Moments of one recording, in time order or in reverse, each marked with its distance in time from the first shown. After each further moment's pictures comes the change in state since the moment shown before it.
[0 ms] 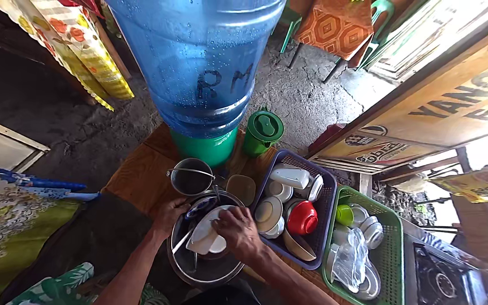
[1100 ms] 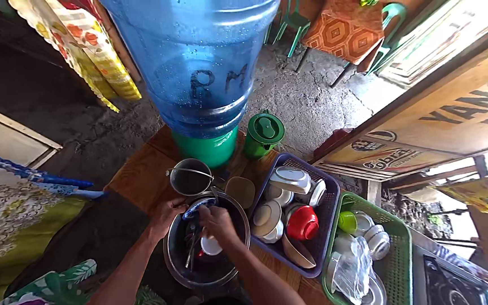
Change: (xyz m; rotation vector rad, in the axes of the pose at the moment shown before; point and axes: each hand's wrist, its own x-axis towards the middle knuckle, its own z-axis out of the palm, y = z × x) left_hand 0.001 -0.003 0.001 0.003 0.005 0.003; right_hand 0.045 -0.005 0.048 1.010 -0.445 1.099
